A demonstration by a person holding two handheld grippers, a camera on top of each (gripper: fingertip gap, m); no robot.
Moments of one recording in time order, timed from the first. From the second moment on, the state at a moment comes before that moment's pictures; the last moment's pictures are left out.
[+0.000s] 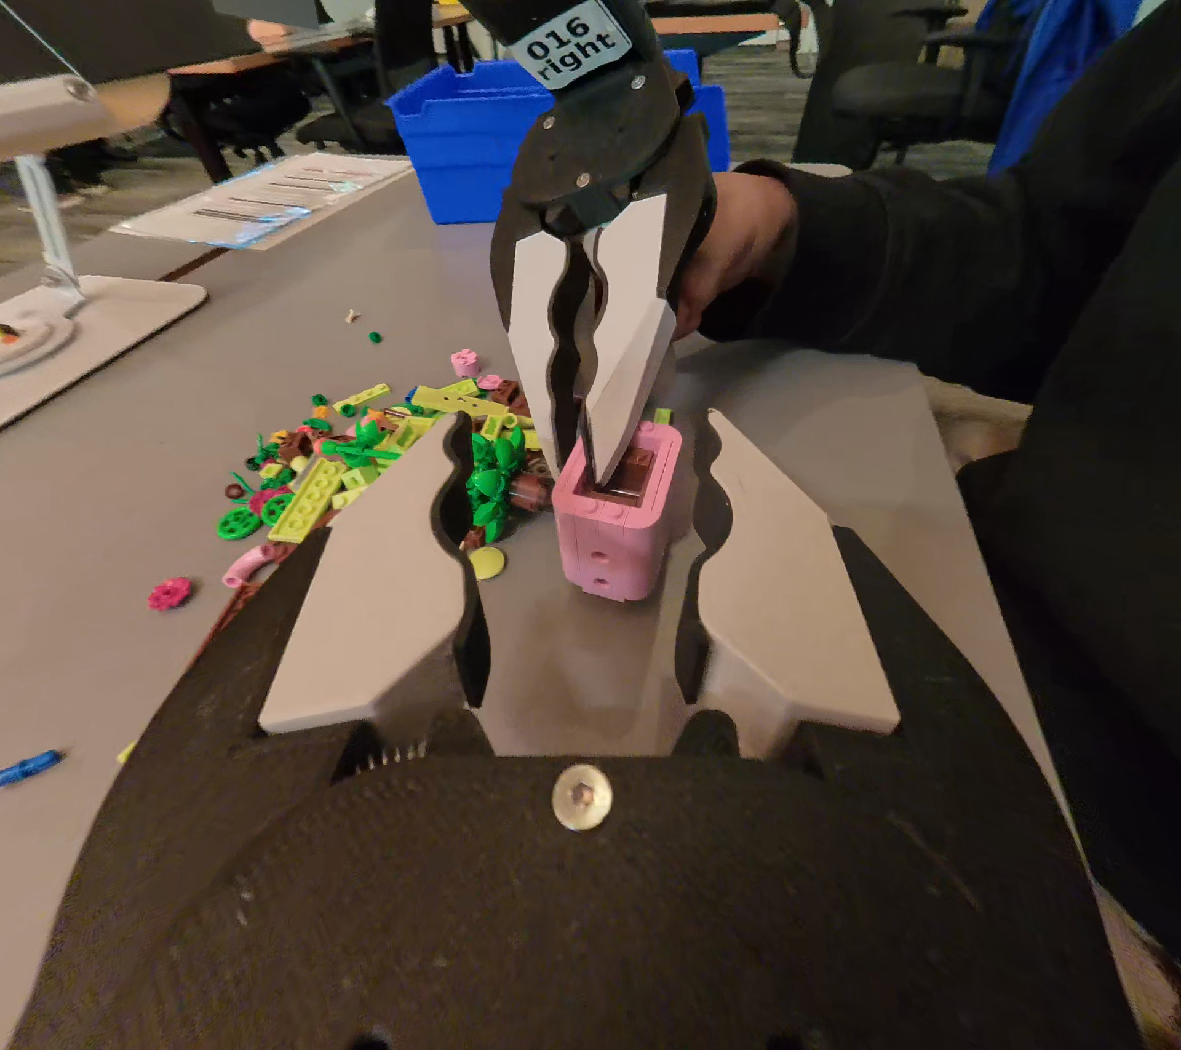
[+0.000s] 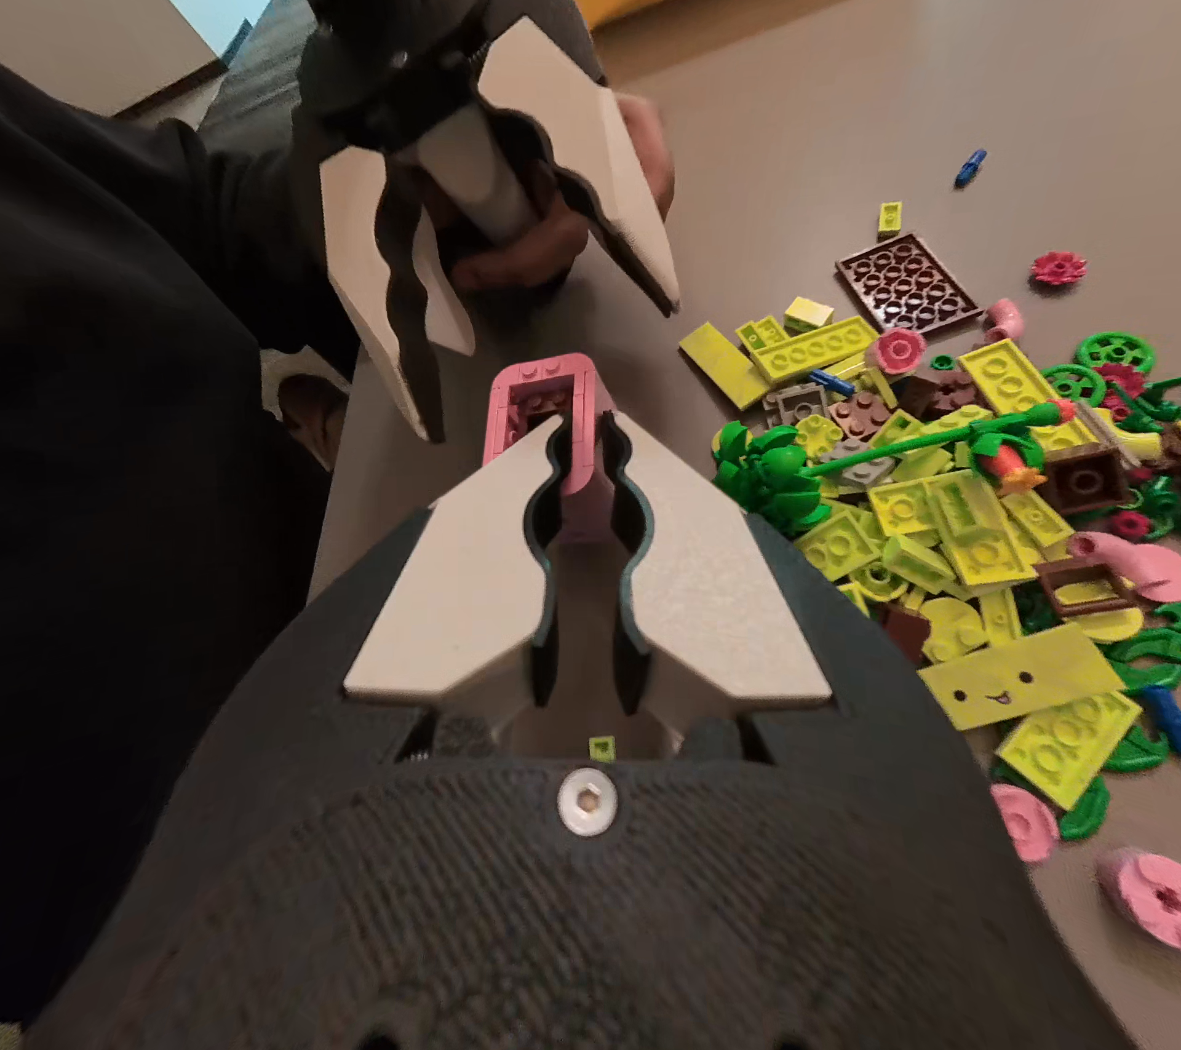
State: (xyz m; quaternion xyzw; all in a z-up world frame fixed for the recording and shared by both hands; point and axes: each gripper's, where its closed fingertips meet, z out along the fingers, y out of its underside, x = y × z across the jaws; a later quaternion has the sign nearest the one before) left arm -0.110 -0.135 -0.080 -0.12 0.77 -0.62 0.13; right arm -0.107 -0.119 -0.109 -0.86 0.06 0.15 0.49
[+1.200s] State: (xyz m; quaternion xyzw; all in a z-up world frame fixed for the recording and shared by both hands) left arm -0.116 -0.146 -0.112 -0.12 0.83 -0.53 0.09; right arm -0.065 -0.136 -0.072 -0.80 0.10 0.06 0.59
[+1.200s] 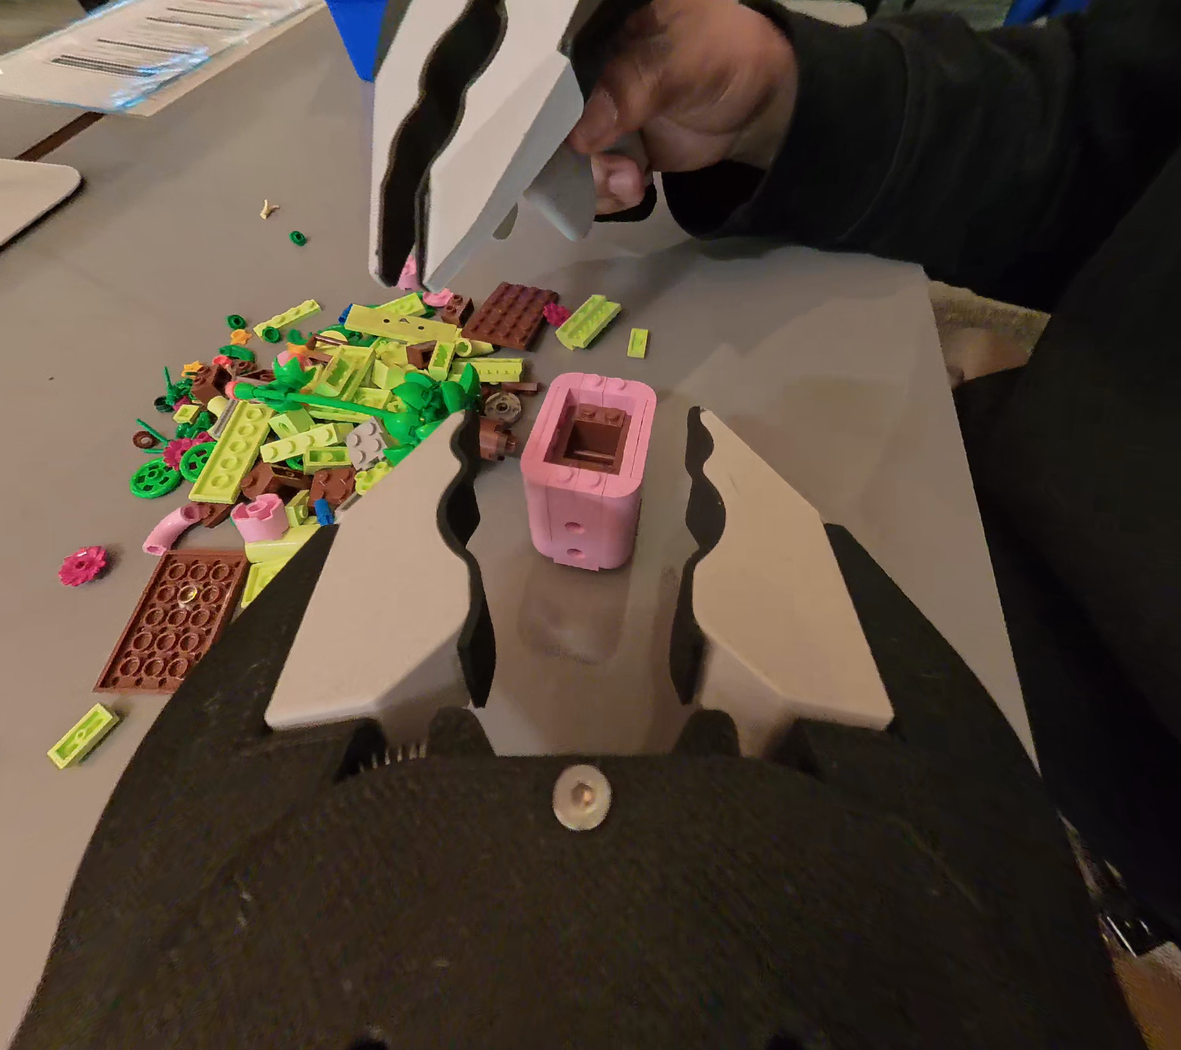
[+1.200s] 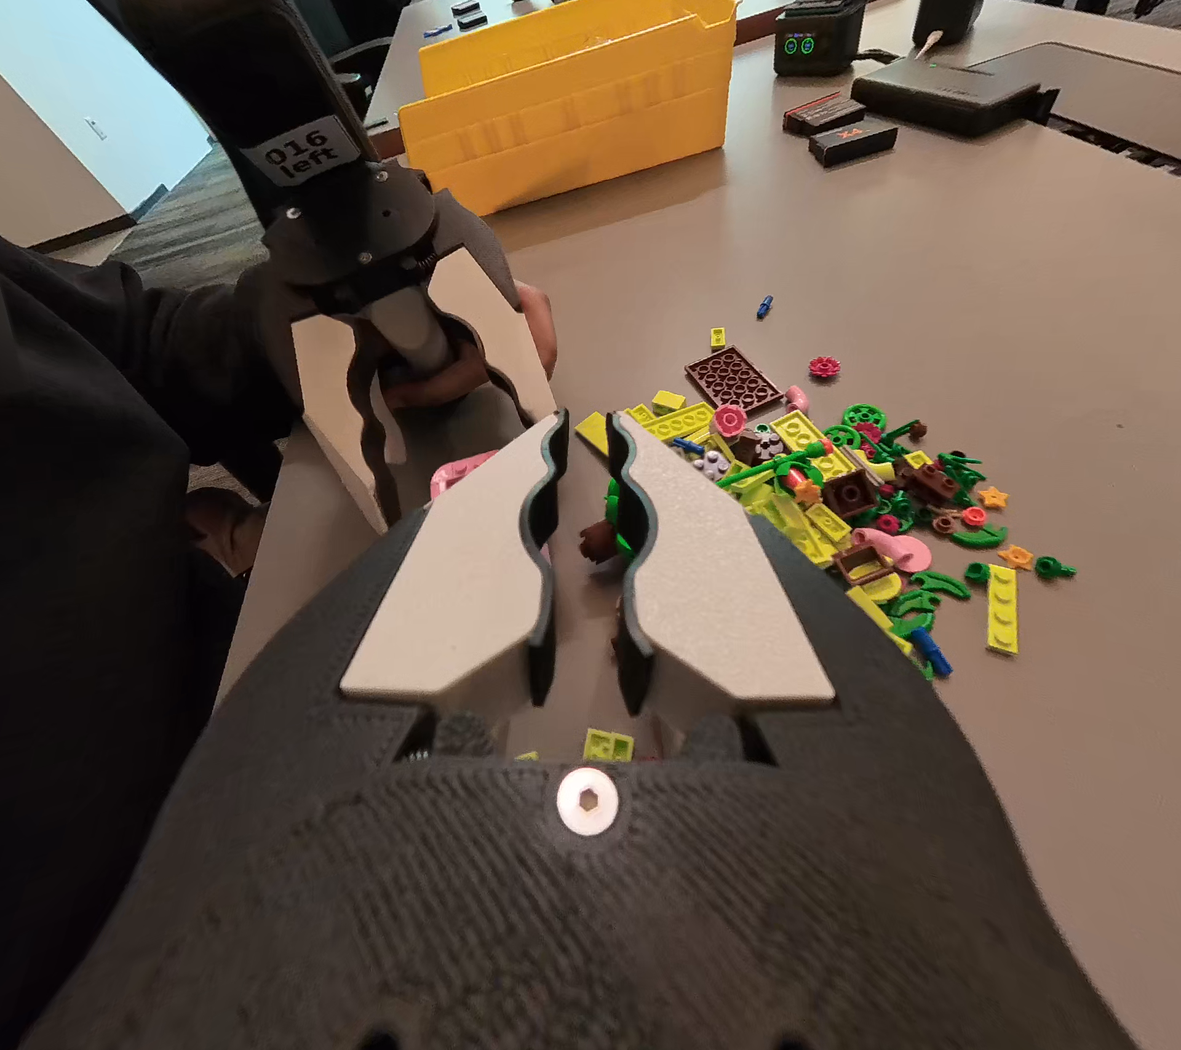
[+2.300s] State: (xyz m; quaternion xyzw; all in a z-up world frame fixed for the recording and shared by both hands) left arm -0.138 -0.143 -0.074 -0.12 0.76 -0.64 -0.05; right arm -0.054 -0.140 -0.059 -0.77 0.12 0.02 0.62
